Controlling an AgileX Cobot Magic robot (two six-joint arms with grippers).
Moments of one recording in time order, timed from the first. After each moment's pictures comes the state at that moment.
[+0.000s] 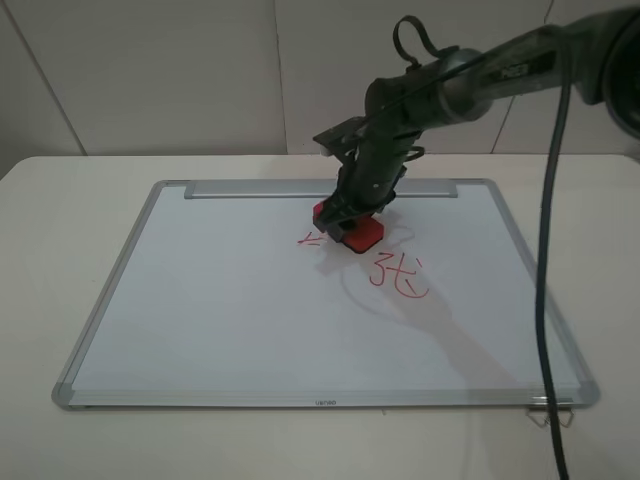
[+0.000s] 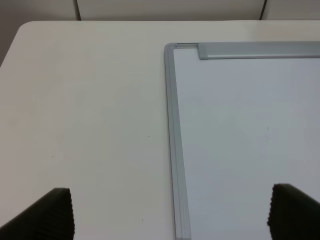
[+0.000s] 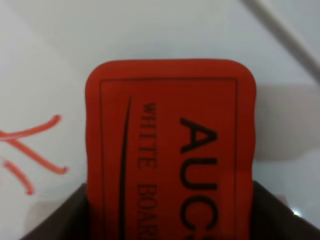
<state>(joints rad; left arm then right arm) -0.06 -0.01 -0.50 0.00 1.07 -0.02 0.48 2.32 -1.61 0.00 0.70 -0.25</state>
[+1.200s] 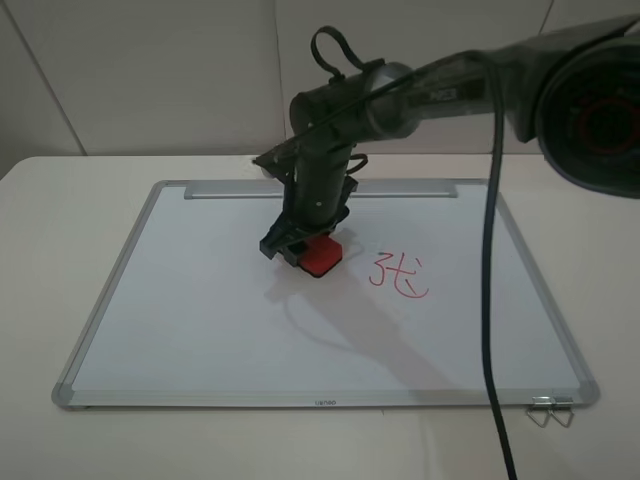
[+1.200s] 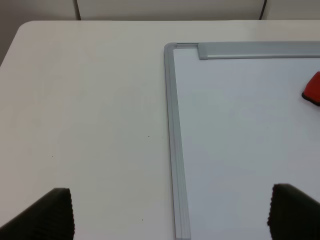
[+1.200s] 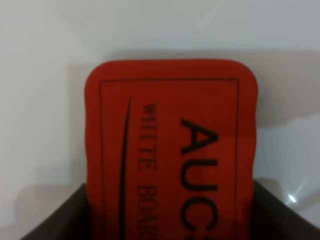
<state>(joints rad) -0.06 -0.01 -0.50 0.00 1.07 -0.02 0.68 2.38 -1.73 -0.06 0.86 -0.12</state>
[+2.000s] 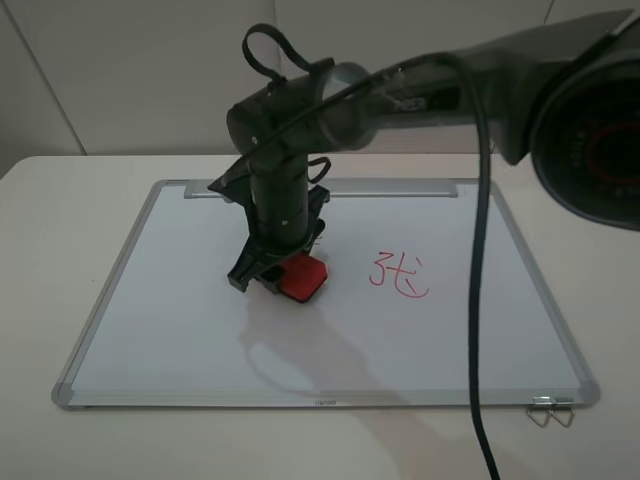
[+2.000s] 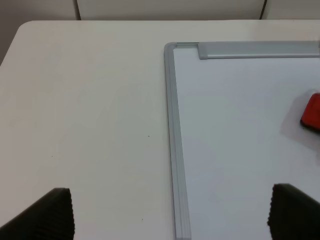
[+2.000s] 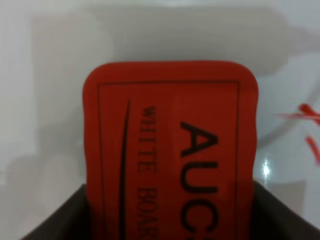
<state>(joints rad) -0.06 -0.01 -0.50 0.00 1.07 -0.02 0.79 2.31 -1.76 -0.15 1.01 -0.02</state>
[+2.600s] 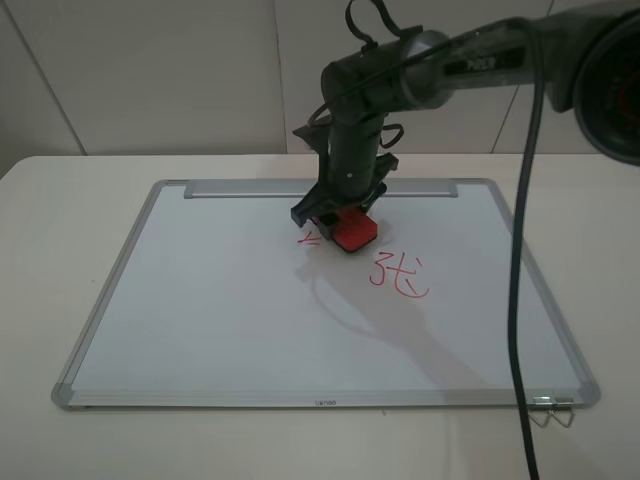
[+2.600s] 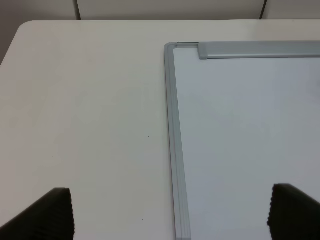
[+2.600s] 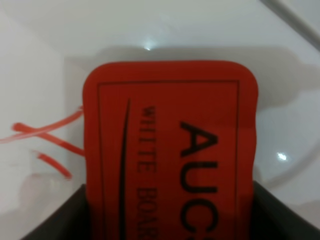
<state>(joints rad) -0.06 -0.01 -0.50 0.00 1.07 -0.02 0.57 2.33 -1.76 -0.16 0.93 0.04</state>
